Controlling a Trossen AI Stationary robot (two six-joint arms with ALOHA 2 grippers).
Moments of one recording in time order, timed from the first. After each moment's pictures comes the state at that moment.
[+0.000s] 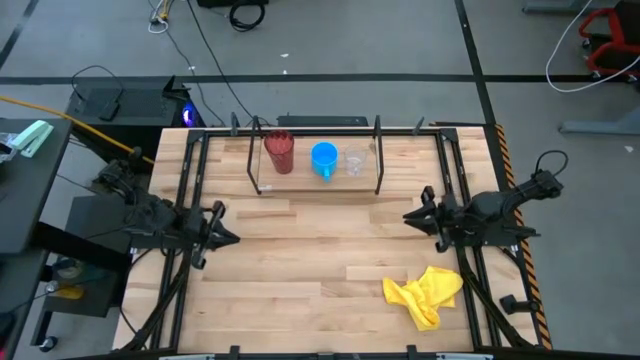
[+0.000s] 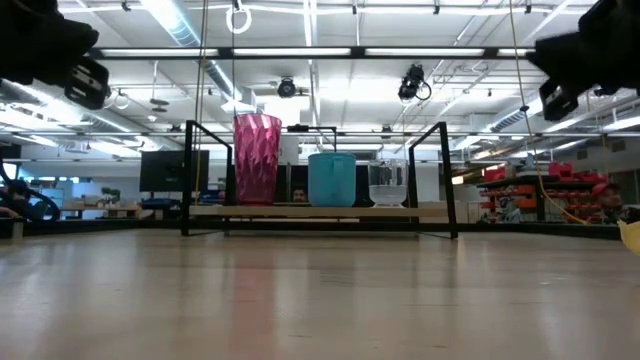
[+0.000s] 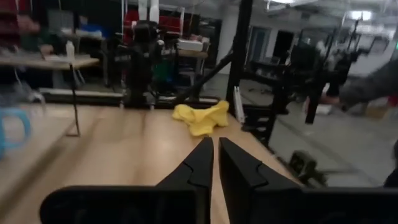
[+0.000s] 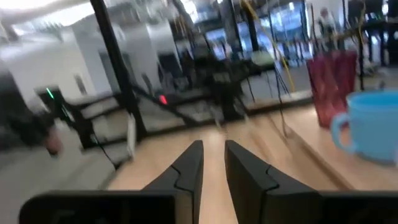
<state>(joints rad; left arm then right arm) -0.67 0.02 0.01 0.07 -0.49 -0.12 0.40 0.01 0.01 0.10 0.34 0.20</state>
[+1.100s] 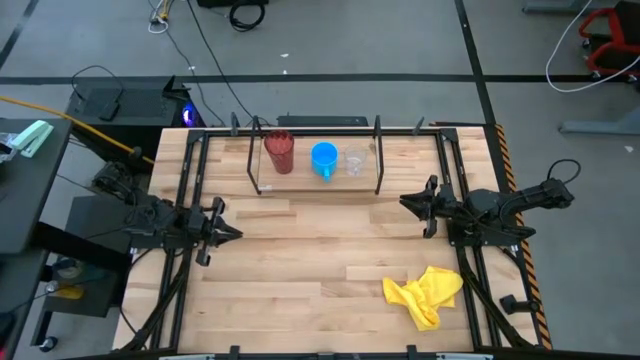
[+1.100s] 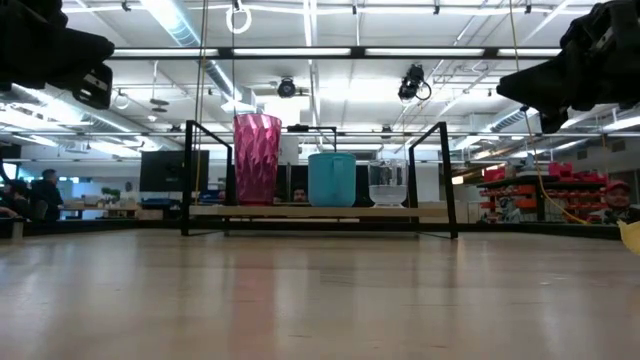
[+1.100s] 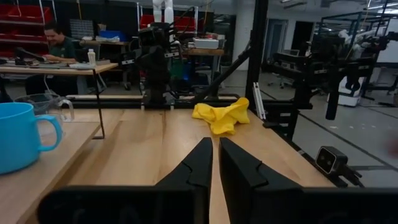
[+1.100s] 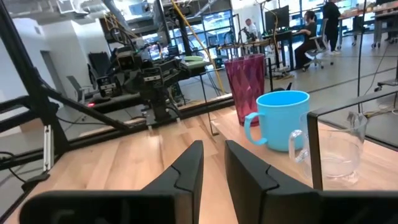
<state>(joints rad) -0.61 0.03 0.01 0.07 -0.50 -0.04 0.24 0.05 0.01 0.08 0.47 0.18</state>
